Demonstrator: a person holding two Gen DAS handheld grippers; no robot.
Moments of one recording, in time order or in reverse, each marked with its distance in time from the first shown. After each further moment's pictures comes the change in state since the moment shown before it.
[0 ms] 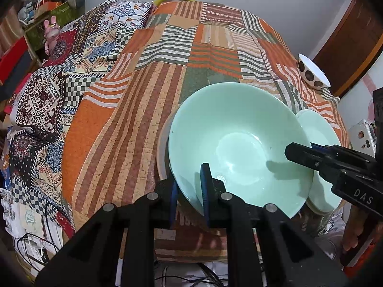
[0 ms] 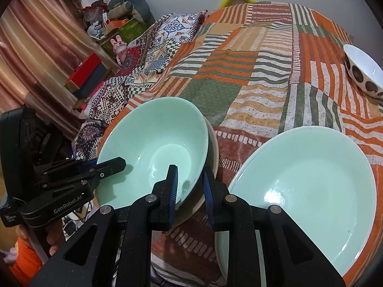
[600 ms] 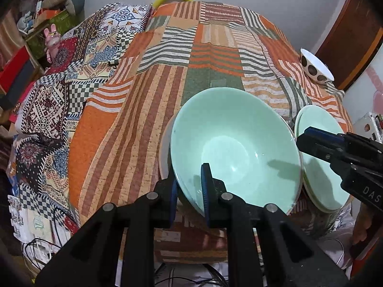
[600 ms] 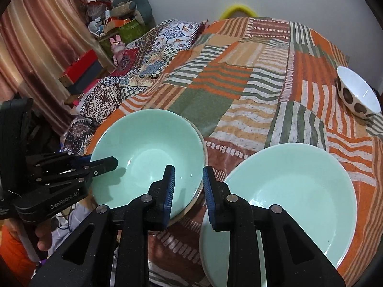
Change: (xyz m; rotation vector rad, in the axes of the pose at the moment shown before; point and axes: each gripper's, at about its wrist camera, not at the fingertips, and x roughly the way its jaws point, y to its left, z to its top) left arm 0.001 -0.006 0.001 0.051 -0.003 0.055; right arm -0.008 0.003 0.002 -0.077 -0.040 -0.086
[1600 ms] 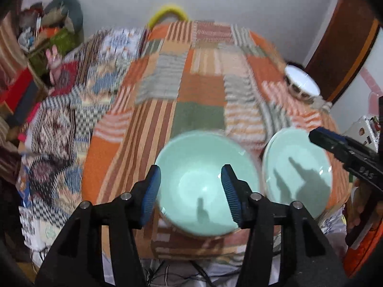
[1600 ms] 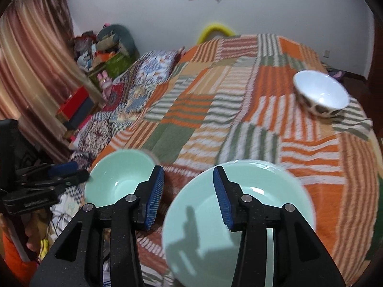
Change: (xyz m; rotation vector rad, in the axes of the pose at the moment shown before) left arm -0.066 -0.034 0.036 0.041 -0.098 0.004; right arm -0.067 -0.059 0.005 0.126 -0.166 -0.016
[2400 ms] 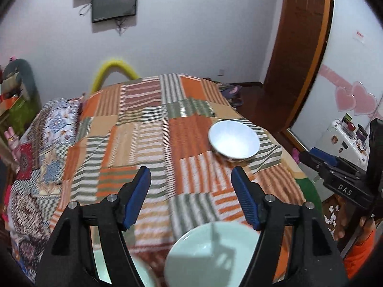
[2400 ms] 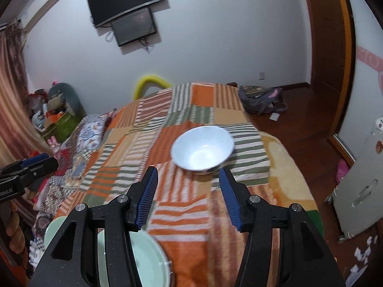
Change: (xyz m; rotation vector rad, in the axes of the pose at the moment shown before) left arm 0.012 -0.181 0.128 0.221 -0.201 -0.169; right arm -0.098 -0.147 0.047 0.182 -0.258 -0.273
